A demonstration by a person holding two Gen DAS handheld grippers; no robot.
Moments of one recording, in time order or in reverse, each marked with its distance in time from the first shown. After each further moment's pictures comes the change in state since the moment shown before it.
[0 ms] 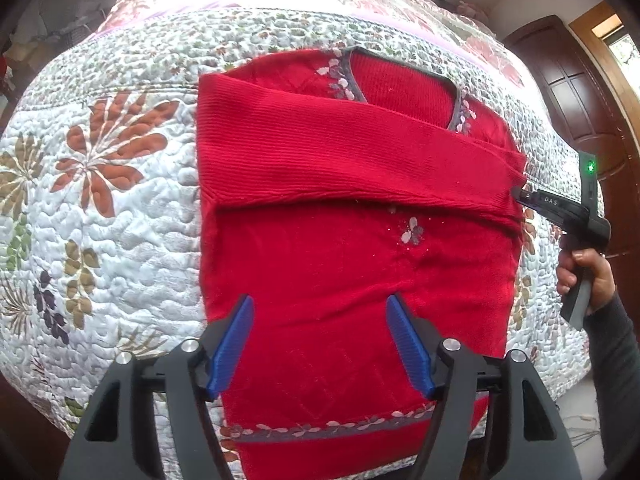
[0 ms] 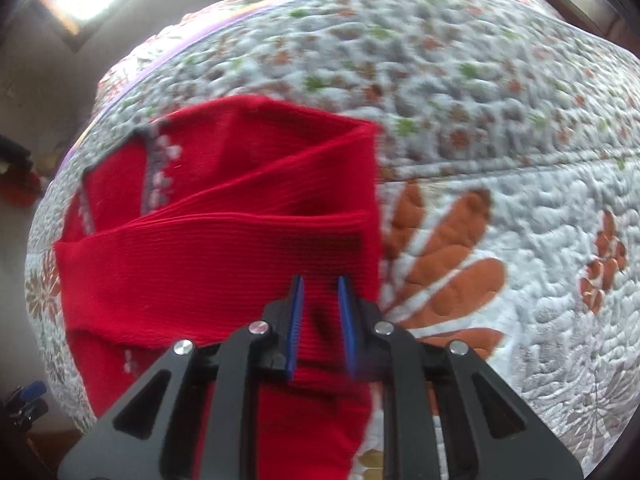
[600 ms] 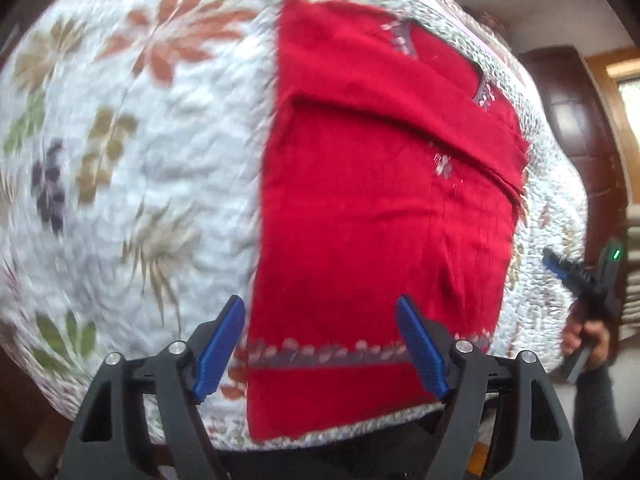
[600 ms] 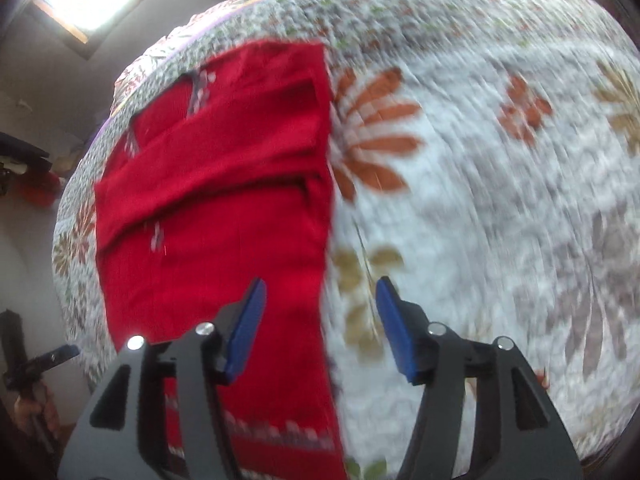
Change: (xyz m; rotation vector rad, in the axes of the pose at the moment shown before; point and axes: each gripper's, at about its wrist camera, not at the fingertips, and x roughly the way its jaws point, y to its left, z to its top) left arm -0.007 0.087 -0.098 -0.175 0.084 -0.145; right arm -0.093 -0.032 -0.145 0.055 0.041 0.082
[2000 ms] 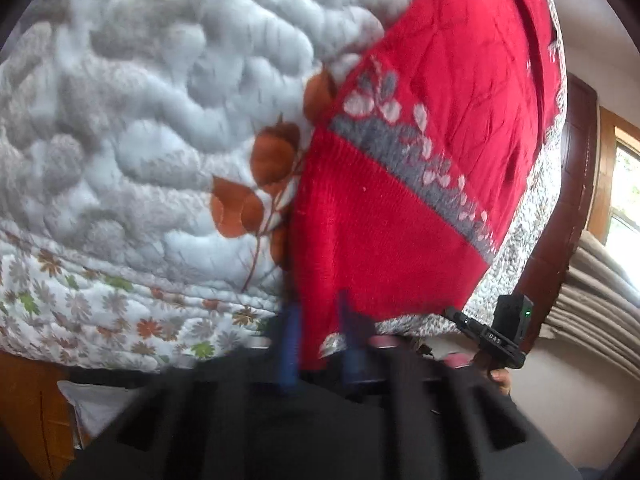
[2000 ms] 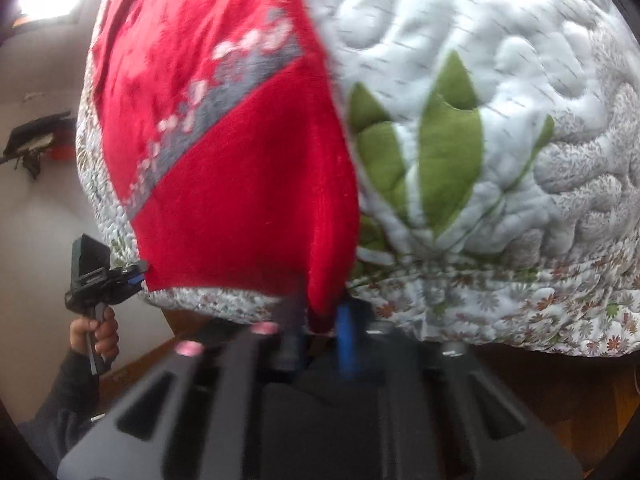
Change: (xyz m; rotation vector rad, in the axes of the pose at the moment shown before) left arm 0.117 0.084 -0.125 -0.261 0.341 -0.319; right arm 0.066 -0.024 -0.211 0.133 0.459 0.261
